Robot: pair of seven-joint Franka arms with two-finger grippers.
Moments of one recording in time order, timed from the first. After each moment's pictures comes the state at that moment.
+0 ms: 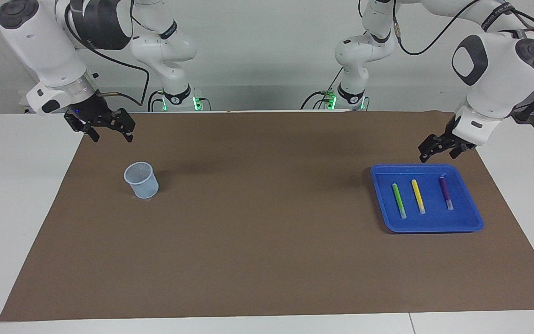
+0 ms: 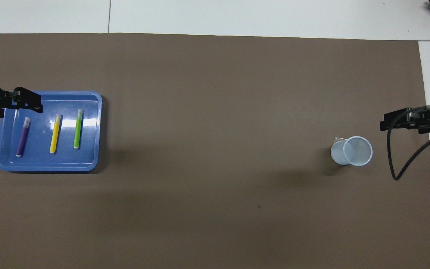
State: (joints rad) left arm 0.22 0.12 -0.23 -1.59 0.02 1.67 -0.07; right arm 0.06 -0.03 -0.12 -1.71 0.05 1.65 0.02
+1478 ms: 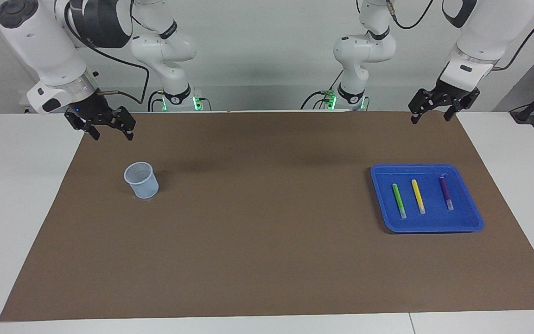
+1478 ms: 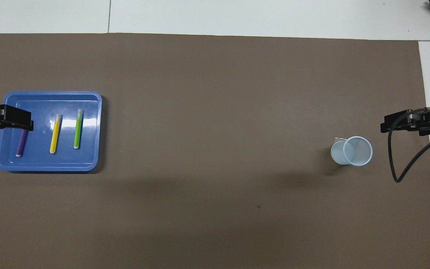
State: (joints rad) left arm -0.02 -0.04 -0.05 -1.59 0.01 1.54 -0.08; right arm 0.06 -0.03 -0.12 -1.71 0.05 1.65 0.02
